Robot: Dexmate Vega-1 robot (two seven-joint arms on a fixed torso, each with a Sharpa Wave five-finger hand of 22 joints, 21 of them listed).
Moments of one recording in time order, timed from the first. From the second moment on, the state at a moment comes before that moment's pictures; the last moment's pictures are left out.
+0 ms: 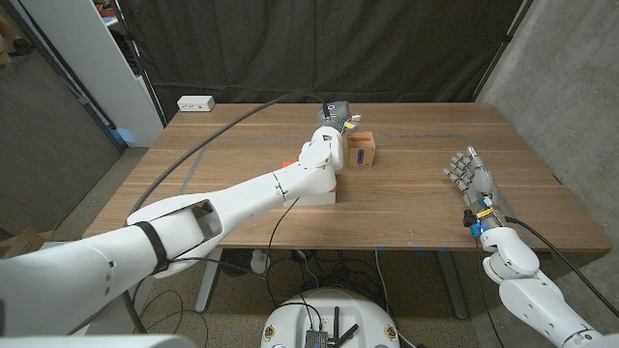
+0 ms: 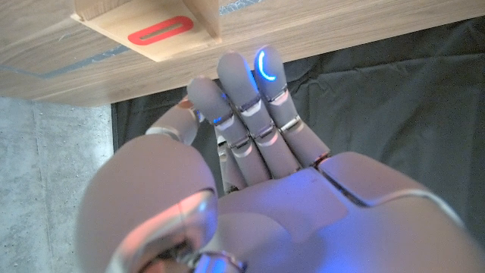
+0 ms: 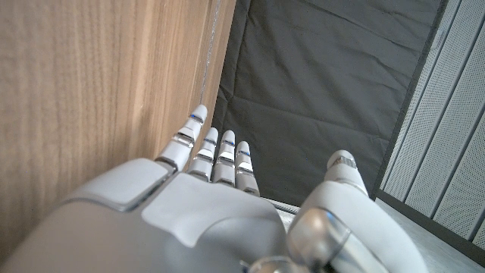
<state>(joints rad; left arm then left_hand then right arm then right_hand) 0.31 0.30 1.12 -1.59 0.50 0.87 0.21 0.71 0.07 0.69 -0.15 0.23 0.86 0.03 0.21 0.29 1.21 -0.16 1.12 0.27 1.16 -0.22 1.17 0.23 0.83 -0.11 1.30 0.41 -1.37 -0.61 -0.09 -1.65 0.68 0.43 -0.17 0.18 0.05 0.28 -0.14 0.18 0.14 0.07 0.20 0.18 0.23 0.10 0.20 0.20 0.11 0.09 0.24 0.35 0.35 0.11 0.21 0.17</state>
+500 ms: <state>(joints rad) 0.44 0.48 1.01 -1.81 0.52 0.82 0.22 0.40 0.07 0.82 -0.18 0.23 0.75 0.03 0.23 0.26 0.72 -0.10 0.63 0.19 0.67 -0.07 0.59 0.16 0.41 -0.04 1.12 0.17 -1.37 -0.60 -0.11 -1.69 0.64 0.44 -0.19 0.18 0.05 0.28 -0.14 0.18 0.15 0.12 0.20 0.18 0.24 0.12 0.20 0.20 0.14 0.09 0.24 0.36 0.36 0.09 0.21 0.17</state>
